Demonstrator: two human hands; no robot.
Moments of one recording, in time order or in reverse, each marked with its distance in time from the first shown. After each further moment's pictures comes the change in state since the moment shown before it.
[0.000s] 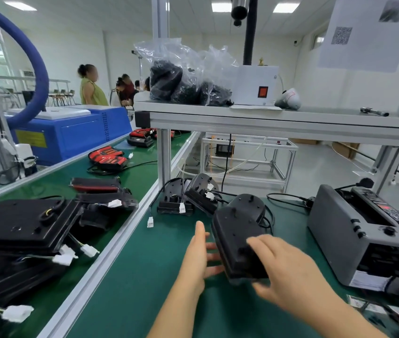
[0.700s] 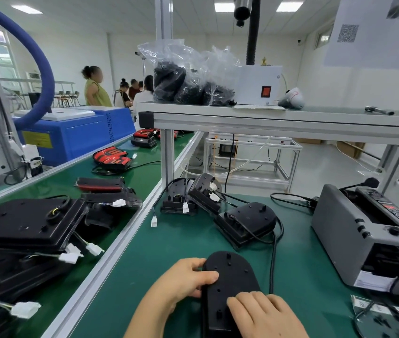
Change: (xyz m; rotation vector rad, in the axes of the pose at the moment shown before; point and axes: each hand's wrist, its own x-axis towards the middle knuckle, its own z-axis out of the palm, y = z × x) left_hand -0.029 0.002 -0.055 0.552 -0.259 -0.042; right_hand -0.038 -0.073 0.013 0.057 0.058 0.003
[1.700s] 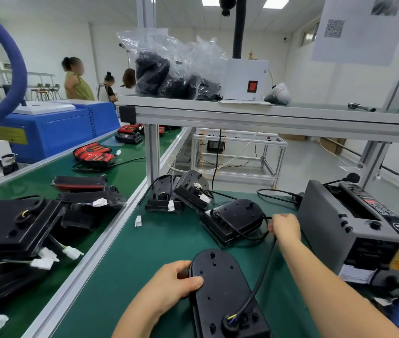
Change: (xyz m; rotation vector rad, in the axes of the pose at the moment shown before) left_hand 0.001 -0.013 0.000 0.147 0.036 0.084; right_hand 0.085 0.191 0.094 0.776 0.103 1.441
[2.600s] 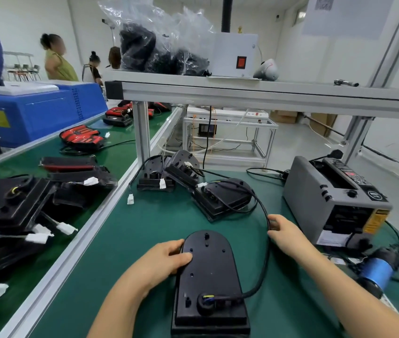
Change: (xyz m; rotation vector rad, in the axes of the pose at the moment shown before) left_hand -0.021 0.003 0.003 0.075 -0.069 -0.025; right_hand -0.050 0.059 -0.061 -0.440 -0.369 -0.207
